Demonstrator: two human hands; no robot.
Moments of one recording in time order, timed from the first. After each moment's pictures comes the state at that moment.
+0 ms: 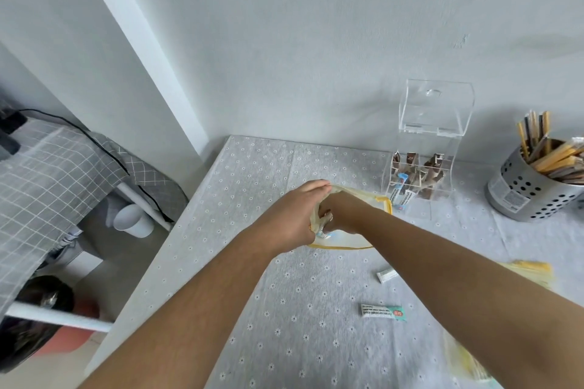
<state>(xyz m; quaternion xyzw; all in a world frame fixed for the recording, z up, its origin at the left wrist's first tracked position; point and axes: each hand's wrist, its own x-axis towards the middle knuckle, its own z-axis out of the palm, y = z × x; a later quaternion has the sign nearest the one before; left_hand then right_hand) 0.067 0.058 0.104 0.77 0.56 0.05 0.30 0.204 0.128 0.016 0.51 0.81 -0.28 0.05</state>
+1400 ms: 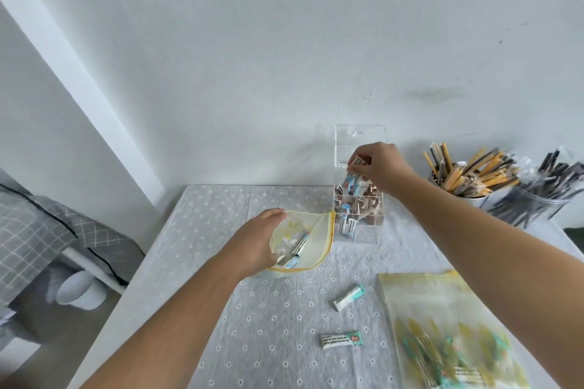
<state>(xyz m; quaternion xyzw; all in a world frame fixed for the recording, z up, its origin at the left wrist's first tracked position) 0.088 0.069 0.116 0.79 0.56 0.03 0.23 0.348 0.144 0.149 0.67 0.66 -0.21 -0.27</state>
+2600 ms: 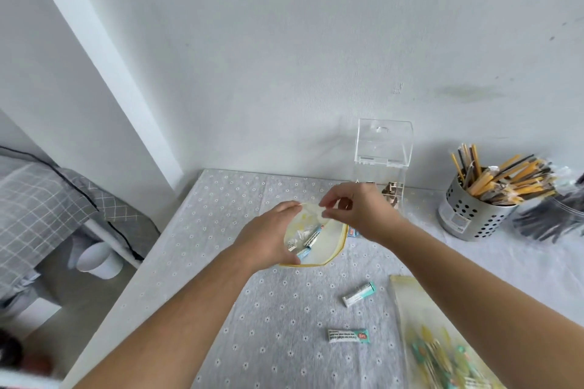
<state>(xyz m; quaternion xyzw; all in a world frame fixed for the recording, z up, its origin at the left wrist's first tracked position) 0.085 0.066 0.109 0.79 0.57 0.03 0.22 0.282 0.086 0.124 0.54 0.74 -0.30 -0.26</state>
